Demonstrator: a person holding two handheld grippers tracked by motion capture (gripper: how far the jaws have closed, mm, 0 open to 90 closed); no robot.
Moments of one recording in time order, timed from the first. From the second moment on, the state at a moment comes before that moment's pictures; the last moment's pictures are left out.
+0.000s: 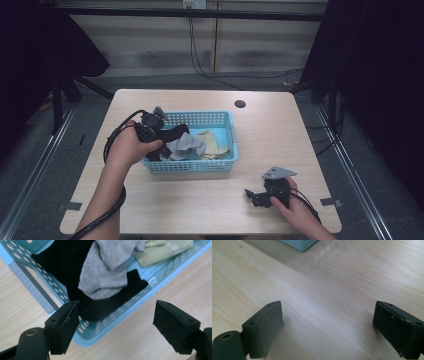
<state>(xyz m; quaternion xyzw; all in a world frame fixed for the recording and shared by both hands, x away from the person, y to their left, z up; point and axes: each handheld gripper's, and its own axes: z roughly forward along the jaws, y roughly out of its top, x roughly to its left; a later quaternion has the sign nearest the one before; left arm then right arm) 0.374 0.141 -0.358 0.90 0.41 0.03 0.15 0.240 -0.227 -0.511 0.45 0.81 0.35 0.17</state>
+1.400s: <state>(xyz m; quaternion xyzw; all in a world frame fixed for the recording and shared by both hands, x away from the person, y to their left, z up) 0.425 0.086 -0.420 0.87 0.46 -0.01 0.16 0.240 -0.227 -0.511 0.44 0.81 0.35 0.18</state>
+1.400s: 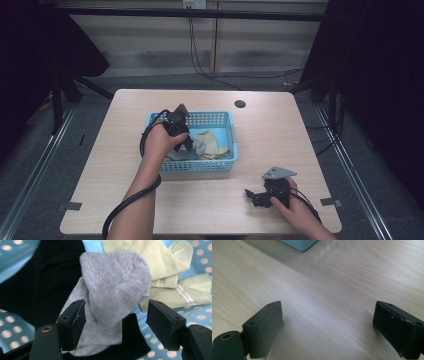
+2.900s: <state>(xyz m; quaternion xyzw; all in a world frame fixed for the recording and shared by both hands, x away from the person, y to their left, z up) 0.426 0.087 -0.376 0.86 0.49 -0.03 0.15 0.240 -0.227 -0.511 0.44 0.81 0.35 0.18</state>
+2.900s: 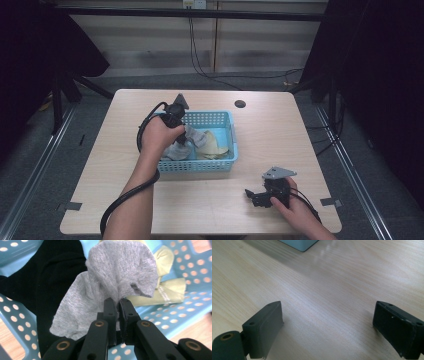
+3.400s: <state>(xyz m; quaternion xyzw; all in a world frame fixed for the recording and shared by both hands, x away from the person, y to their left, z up) 0.425 0.102 -0.334 0.86 0.49 -0.01 0.15 0.240 -0.227 -0.511 0.44 0.81 0.35 0.18</state>
